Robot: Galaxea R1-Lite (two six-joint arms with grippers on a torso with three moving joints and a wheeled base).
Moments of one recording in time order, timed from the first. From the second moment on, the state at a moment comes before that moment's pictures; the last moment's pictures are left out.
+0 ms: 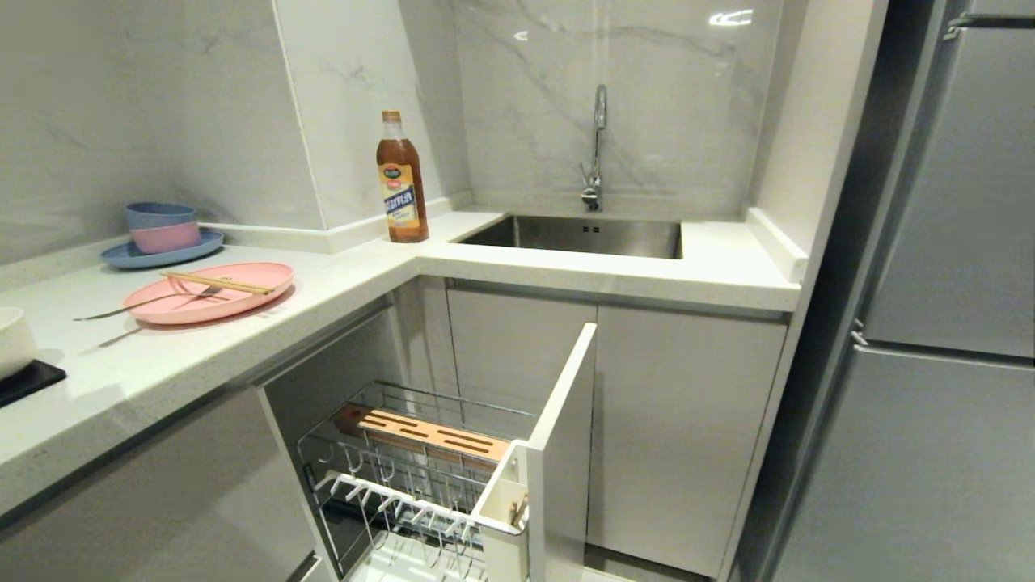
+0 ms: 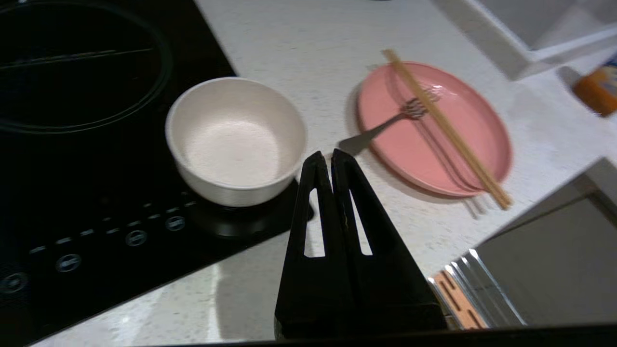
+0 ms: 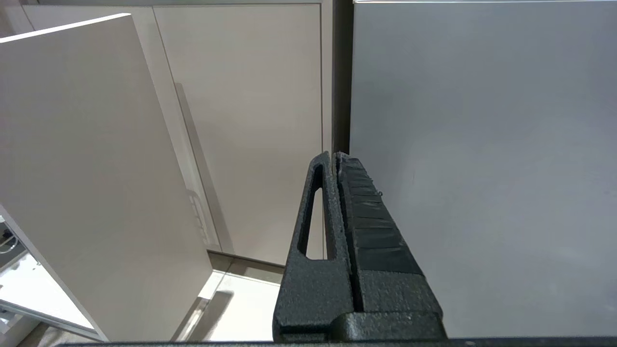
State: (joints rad) left arm 0.34 1.38 -1.60 0.60 0.37 -0.29; right arm 0.00 0.00 0.00 0.00 -0.02 0.02
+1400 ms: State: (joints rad) left arm 0.47 1.69 -1.83 0.75 0.32 -0.27; right arm 0.00 0.00 0.00 0.00 -0.02 0.02
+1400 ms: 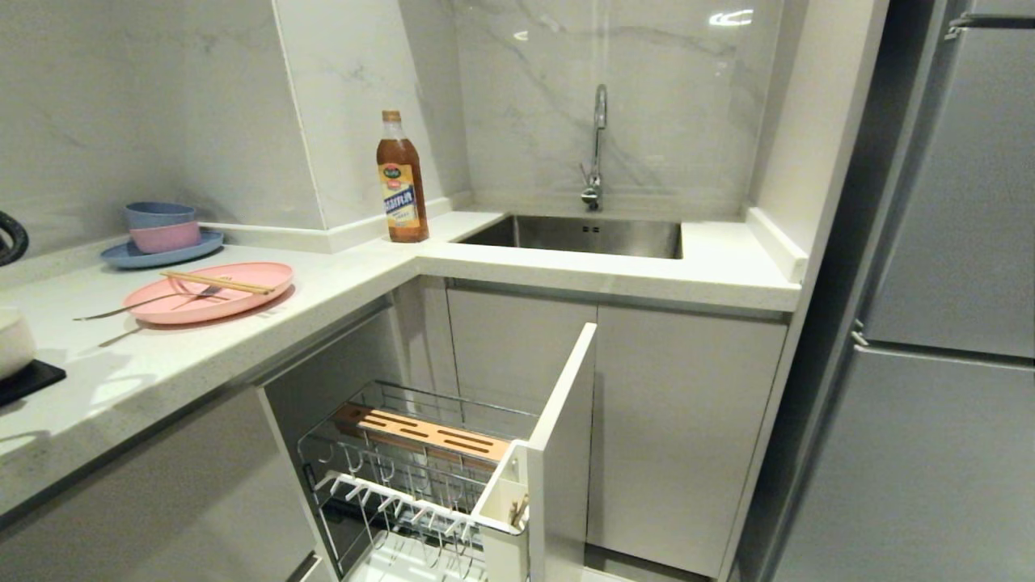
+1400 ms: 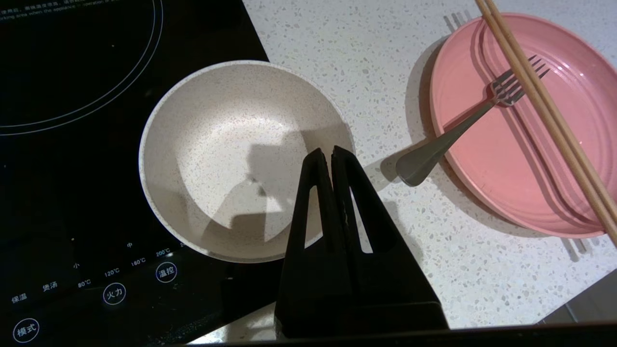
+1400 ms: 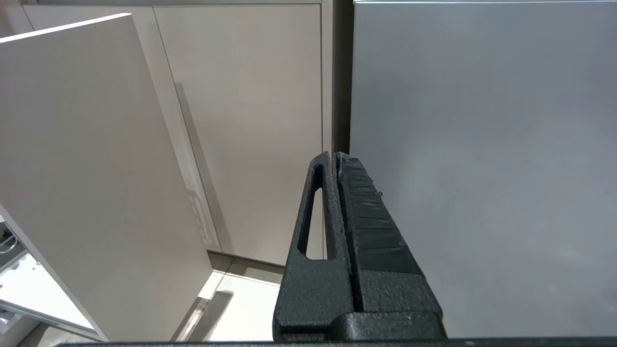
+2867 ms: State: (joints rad) left arm 0.50 1.72 -1.77 0.75 0.31 -0.28; right arm 0.00 0.00 0.00 0.00 -0.02 0.02
